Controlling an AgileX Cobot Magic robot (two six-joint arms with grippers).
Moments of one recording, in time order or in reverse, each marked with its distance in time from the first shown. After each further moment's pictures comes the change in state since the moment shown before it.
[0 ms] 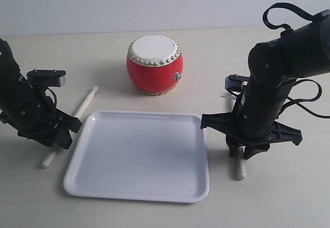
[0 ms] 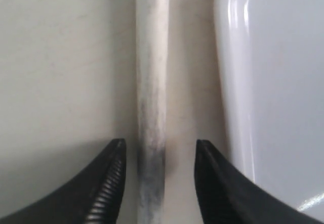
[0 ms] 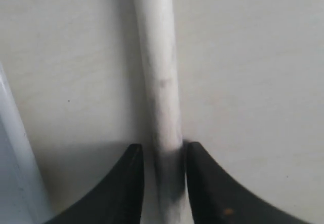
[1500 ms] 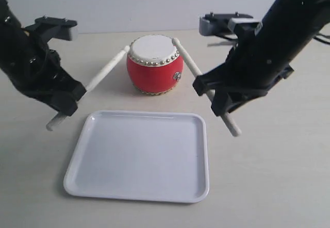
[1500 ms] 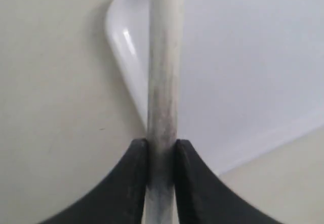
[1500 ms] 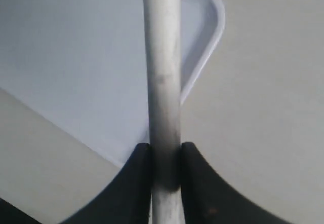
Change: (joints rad) left arm -0.135 -0.223 -0.192 0.072 0.345 -0.002; right arm 0.000 -0.273 -0.169 0.239 0.286 -0.747
